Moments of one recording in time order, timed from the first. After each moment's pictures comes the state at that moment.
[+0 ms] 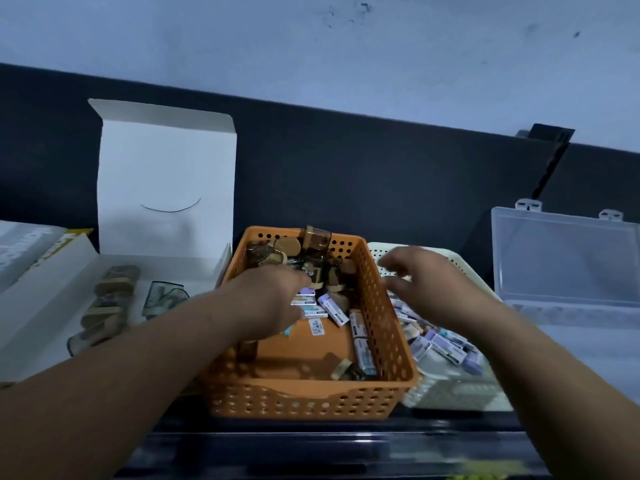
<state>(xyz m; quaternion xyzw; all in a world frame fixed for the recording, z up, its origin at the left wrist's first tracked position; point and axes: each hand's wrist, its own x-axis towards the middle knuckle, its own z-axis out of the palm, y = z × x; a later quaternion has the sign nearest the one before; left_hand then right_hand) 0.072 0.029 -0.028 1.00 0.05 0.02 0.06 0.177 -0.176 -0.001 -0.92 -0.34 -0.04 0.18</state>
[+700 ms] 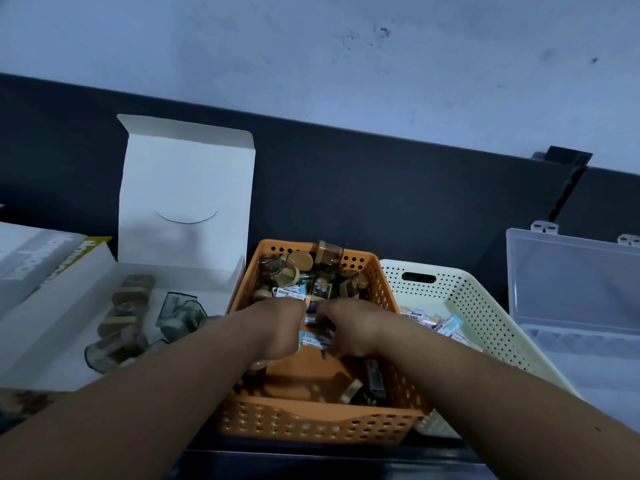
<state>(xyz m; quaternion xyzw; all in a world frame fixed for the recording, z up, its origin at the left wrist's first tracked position) 0.081 0.036 -0.042 0.98 0.08 -0.12 0.14 0.171 -0.081 -0.042 -0.89 -0.43 0.15 -0.04</state>
